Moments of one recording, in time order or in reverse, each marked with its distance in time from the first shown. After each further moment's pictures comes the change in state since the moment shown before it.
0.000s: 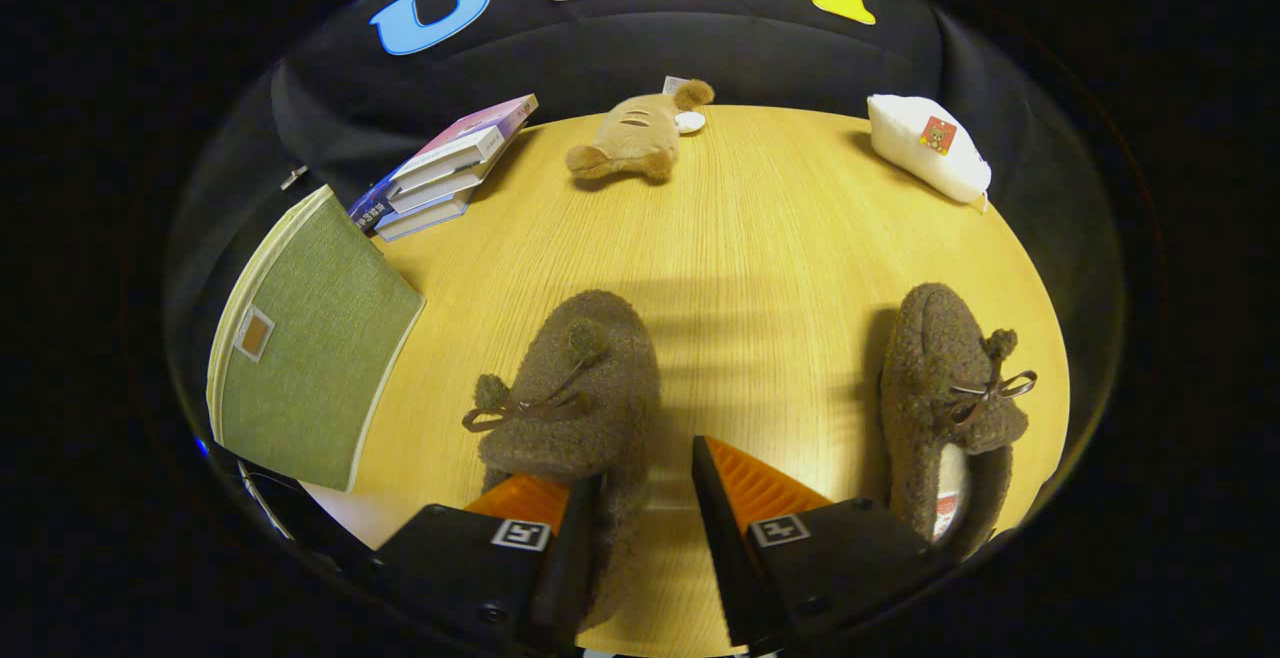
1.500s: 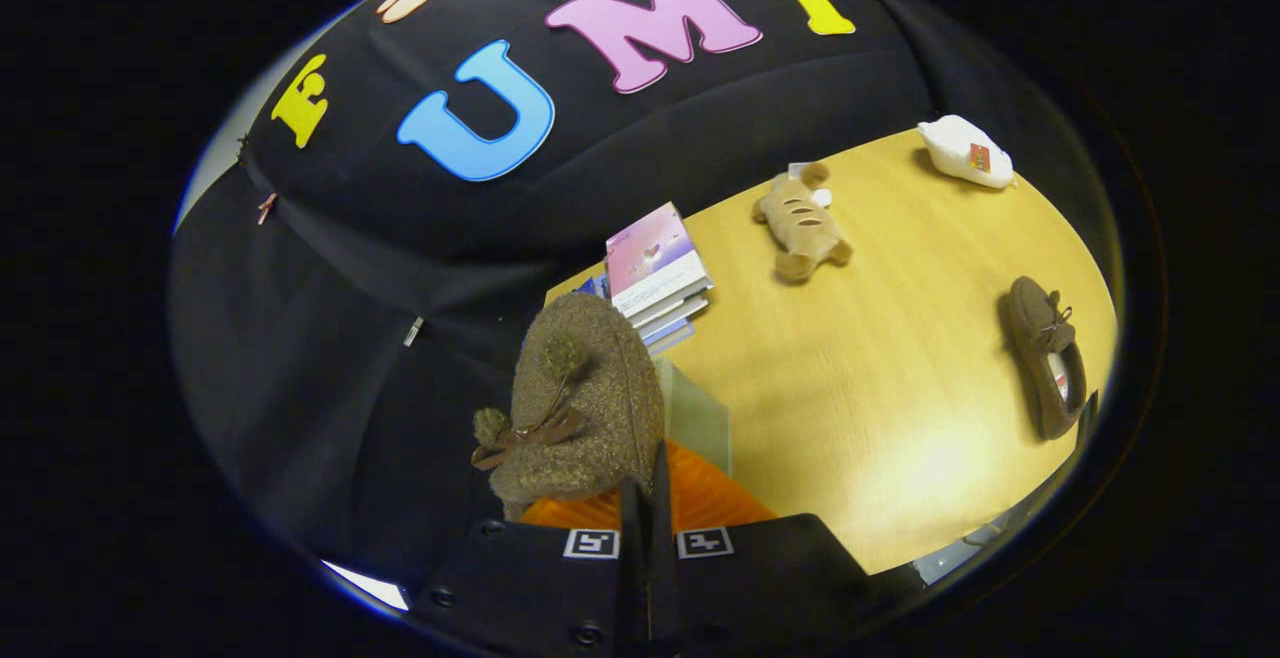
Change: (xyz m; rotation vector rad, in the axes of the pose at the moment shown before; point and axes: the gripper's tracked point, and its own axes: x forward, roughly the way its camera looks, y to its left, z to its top) arm -0.142 0.267 0.134 0.355 -0.143 0.251
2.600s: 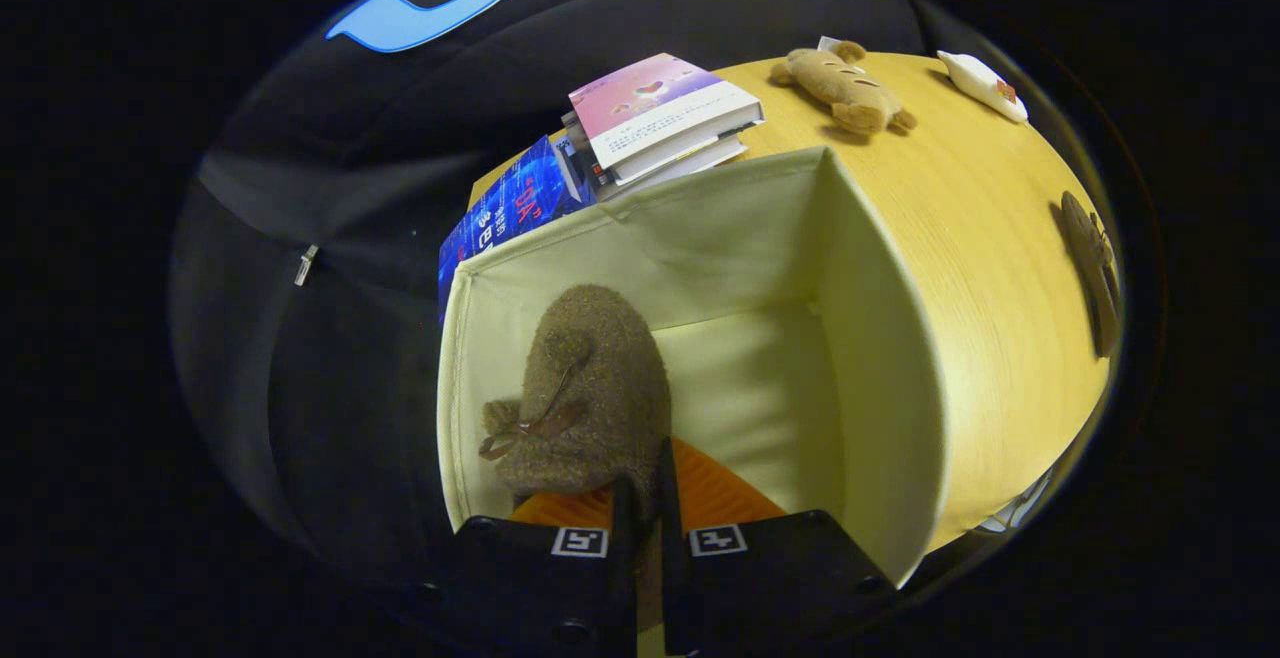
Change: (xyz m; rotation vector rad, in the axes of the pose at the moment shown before) arm 0.169 0.037 -0.126 0.046 0.261 -0.216
